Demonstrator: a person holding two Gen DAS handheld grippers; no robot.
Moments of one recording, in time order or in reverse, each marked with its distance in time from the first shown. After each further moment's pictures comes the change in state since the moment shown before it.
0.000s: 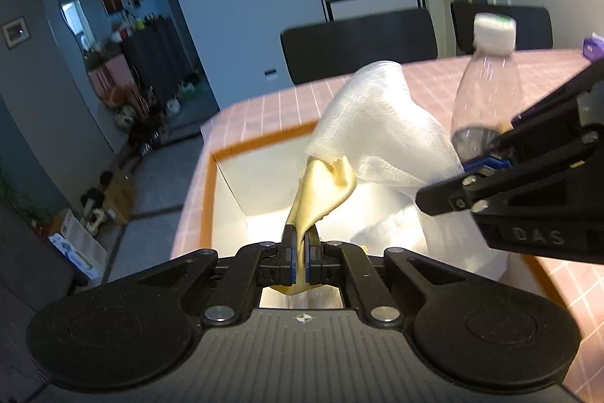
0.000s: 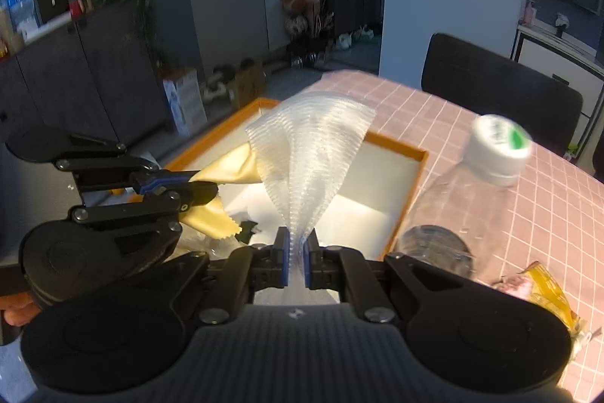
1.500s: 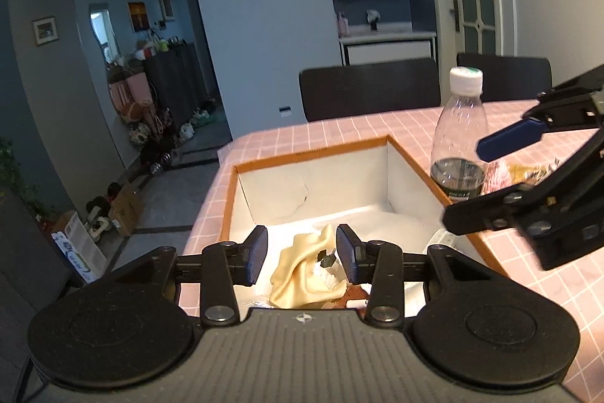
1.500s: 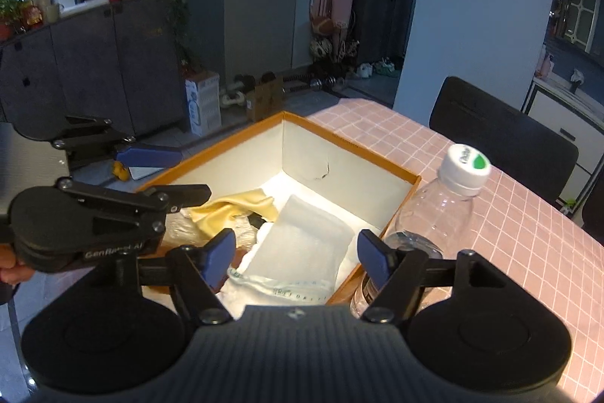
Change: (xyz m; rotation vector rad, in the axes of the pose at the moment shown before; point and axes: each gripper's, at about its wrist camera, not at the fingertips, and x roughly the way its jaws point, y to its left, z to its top) left arm -0.057 0.005 -0.018 -0.108 -0.166 0.024; right arm -0.067 -0.006 -0.026 -0.137 -0.119 0.045
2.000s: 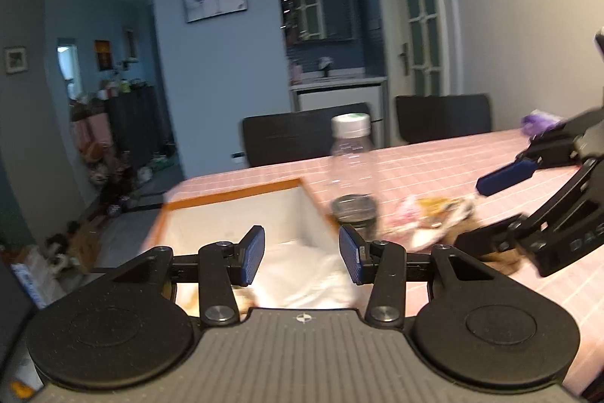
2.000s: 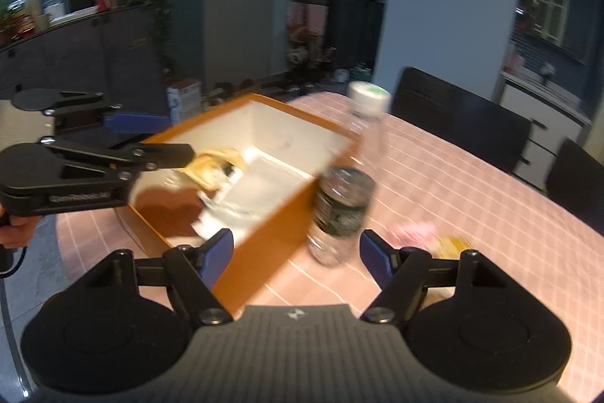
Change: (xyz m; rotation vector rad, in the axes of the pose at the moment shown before) left arm -0.037 -0.054 -0.009 0.000 -0.156 -0.171; right arm -0.079 -0.027 -0.073 0.055 -0.012 -0.111
